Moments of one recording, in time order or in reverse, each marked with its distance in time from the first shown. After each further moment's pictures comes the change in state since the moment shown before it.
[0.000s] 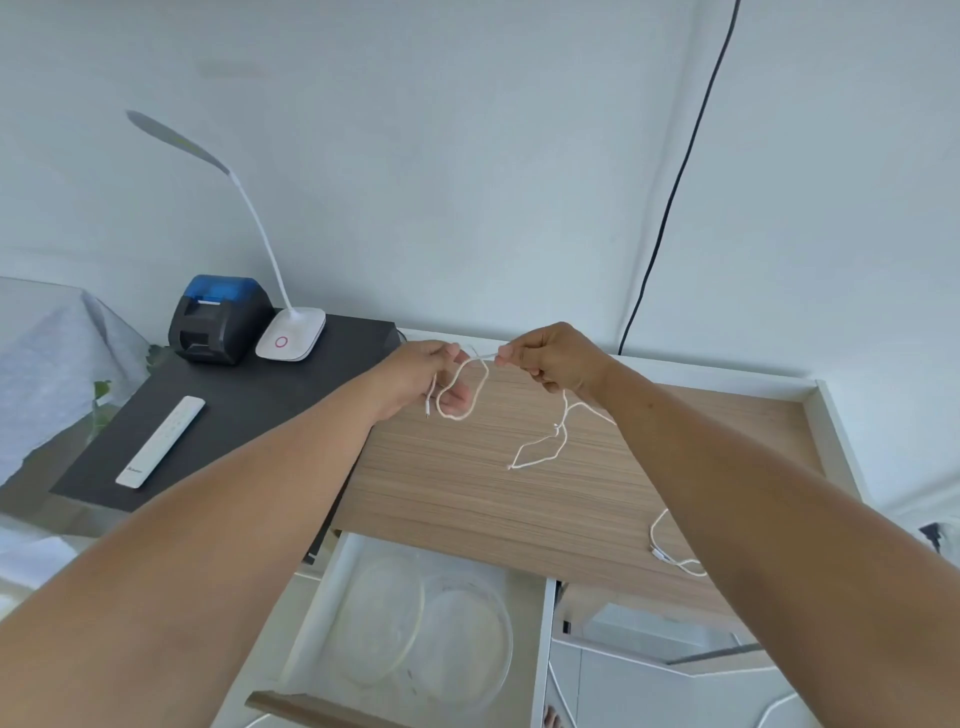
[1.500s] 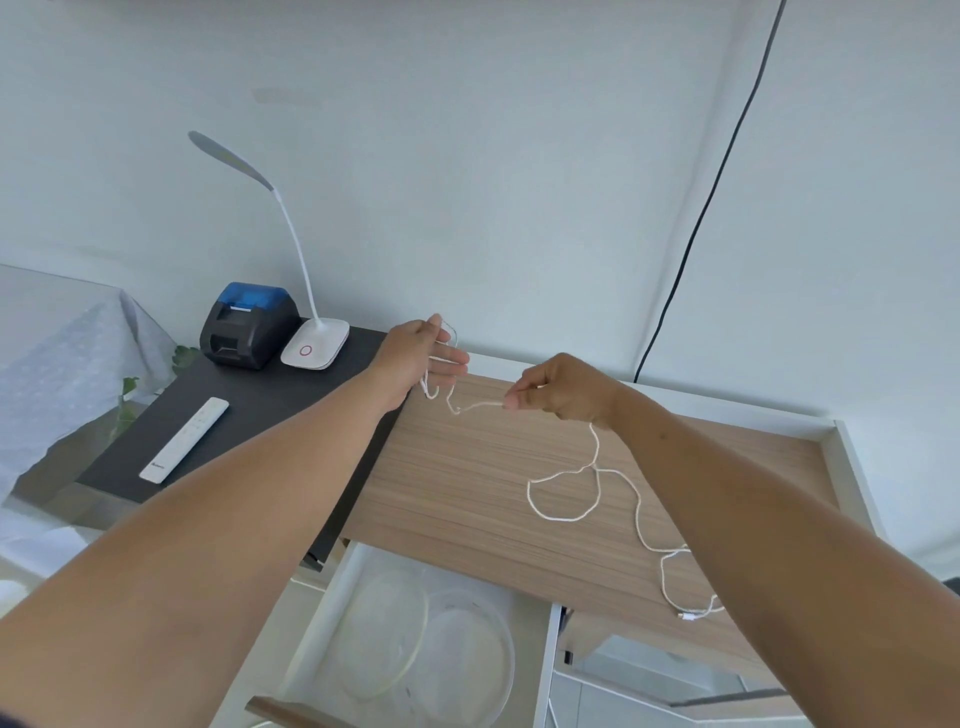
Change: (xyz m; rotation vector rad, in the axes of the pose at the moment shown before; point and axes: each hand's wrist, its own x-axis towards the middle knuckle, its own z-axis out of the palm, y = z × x) left_hand 0.007 0.016 -0.028 -0.258 0.272 0.087; right_hand 0.002 -0.005 0.006 -0.310 -0.166 -0.069
